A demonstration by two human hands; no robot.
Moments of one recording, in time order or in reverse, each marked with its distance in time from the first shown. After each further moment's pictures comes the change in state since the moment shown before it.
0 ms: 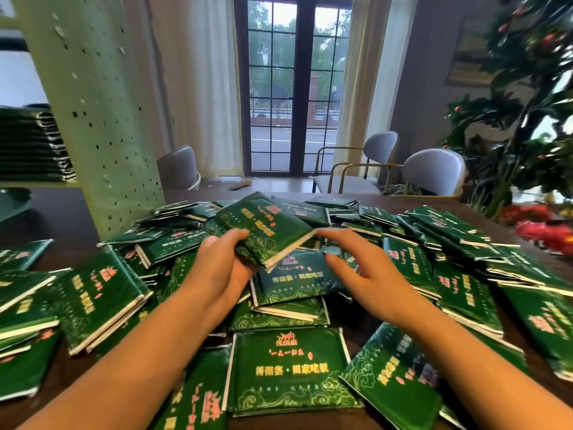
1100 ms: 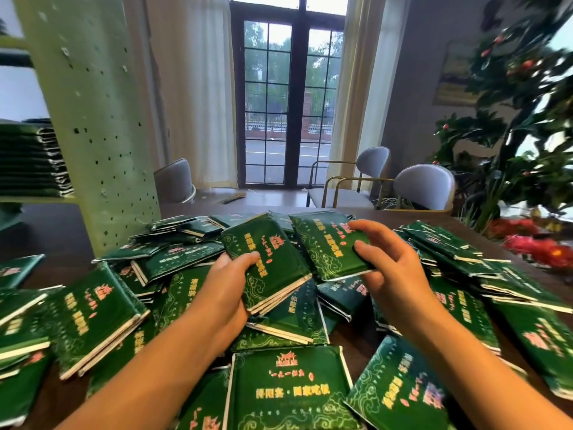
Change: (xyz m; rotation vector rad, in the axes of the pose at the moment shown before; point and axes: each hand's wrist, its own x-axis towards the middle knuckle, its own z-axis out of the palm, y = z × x) left_hand -0.012 -0.003 0.001 0.249 0.000 -0.088; right_hand 0.002 -0.017 -0.015 0.912 0.307 0.292
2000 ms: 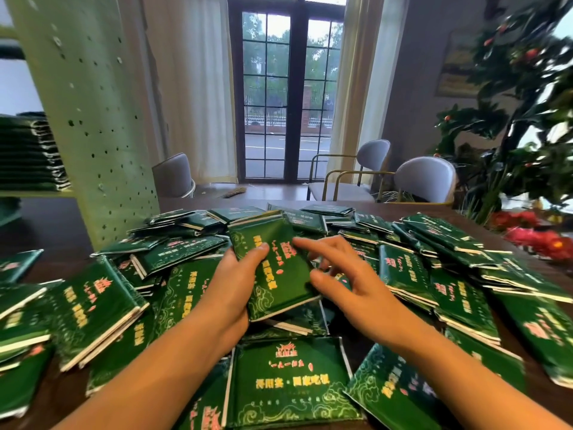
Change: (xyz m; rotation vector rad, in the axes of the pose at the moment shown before) left_hand -0.004 -0.010 0.005 0.024 -0.004 0.040; right_hand -0.011 0.019 0.012 -0.605 -0.390 -0.233
